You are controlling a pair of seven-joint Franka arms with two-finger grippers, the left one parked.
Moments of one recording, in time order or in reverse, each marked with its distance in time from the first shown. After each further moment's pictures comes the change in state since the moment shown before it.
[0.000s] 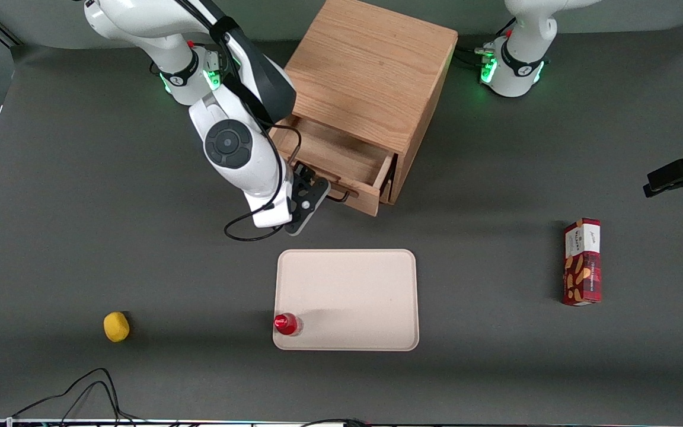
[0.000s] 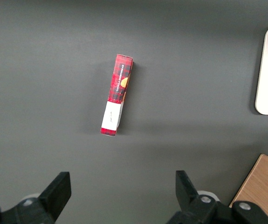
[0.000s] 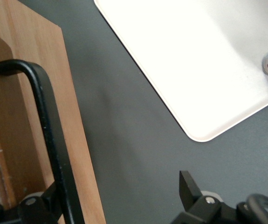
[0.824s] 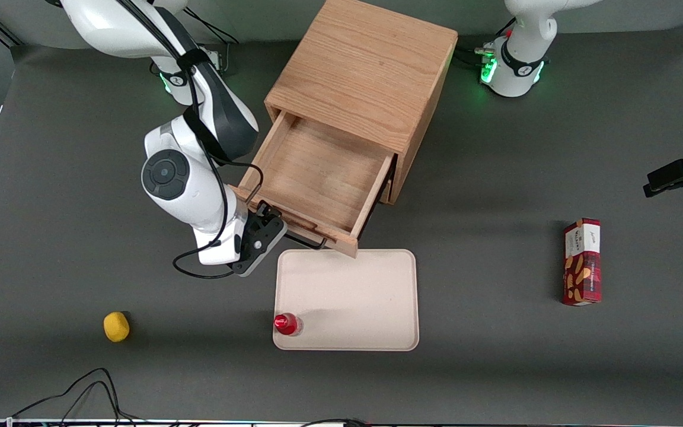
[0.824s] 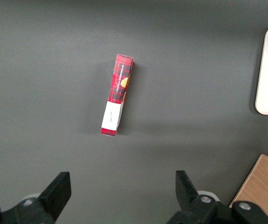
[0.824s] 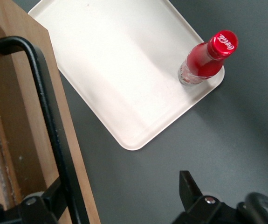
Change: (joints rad) arm -0.076 0.029 -0.070 0.036 -0.013 0.107 -0.074
